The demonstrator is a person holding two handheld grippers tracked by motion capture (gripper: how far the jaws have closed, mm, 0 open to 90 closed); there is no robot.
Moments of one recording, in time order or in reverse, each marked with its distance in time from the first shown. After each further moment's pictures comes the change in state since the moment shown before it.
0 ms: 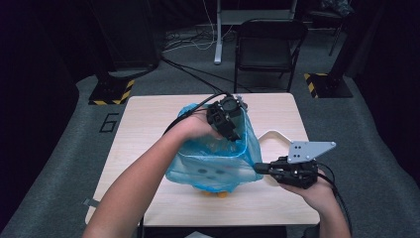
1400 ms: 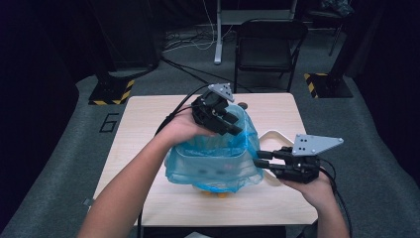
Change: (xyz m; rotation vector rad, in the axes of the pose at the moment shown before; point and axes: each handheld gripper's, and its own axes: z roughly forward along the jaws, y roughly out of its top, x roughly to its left) left arm -0.021 -0.020 -0.056 -0.323 -0.026 0.058; right arm -0.003 0.011 -0.005 -0.089 -0.058 0.032
